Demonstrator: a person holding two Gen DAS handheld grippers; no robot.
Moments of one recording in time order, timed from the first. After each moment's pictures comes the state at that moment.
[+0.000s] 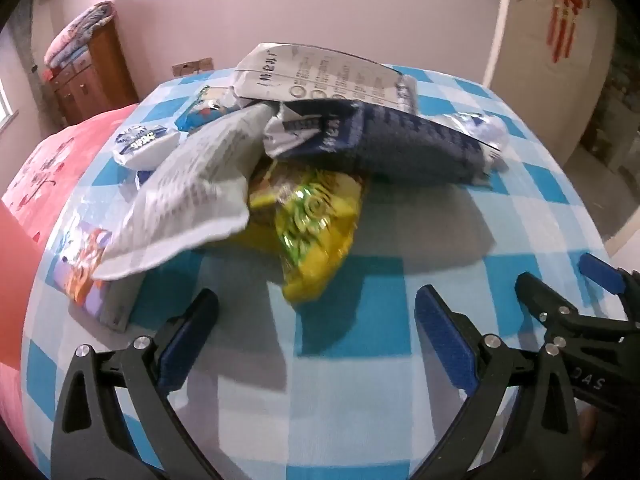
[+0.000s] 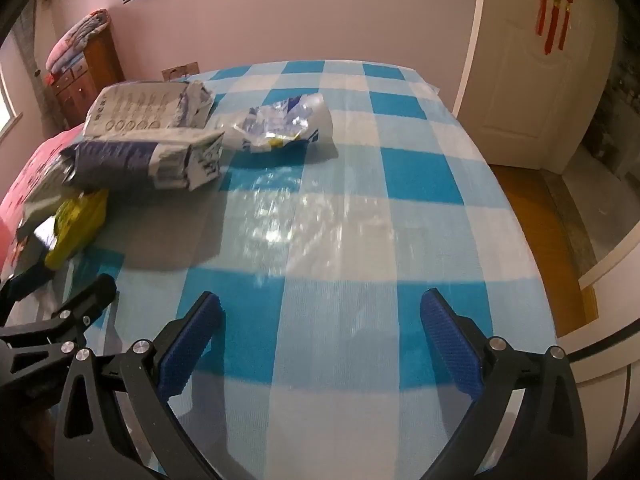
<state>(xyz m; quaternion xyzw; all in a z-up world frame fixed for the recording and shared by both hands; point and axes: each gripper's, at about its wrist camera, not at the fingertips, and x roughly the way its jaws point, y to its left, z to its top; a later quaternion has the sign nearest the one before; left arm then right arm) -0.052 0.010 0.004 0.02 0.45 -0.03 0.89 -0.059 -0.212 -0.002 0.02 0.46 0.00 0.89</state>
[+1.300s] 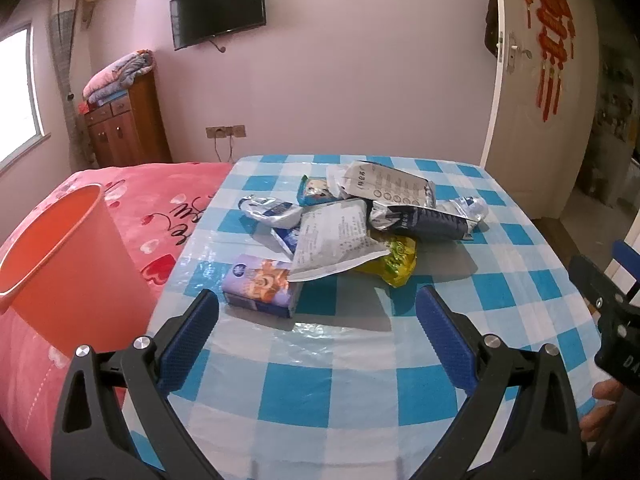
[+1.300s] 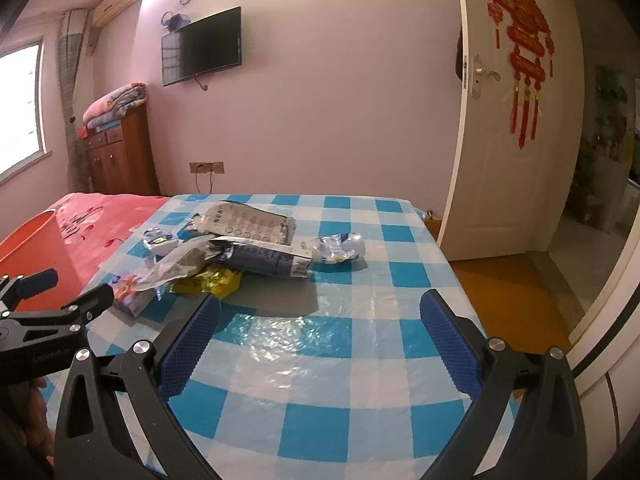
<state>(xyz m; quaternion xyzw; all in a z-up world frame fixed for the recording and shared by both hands) -0.152 0.095 0.100 0.02 0.32 0.00 0.95 -0.187 -0.151 0.115 0.00 0.26 0.01 0.97</state>
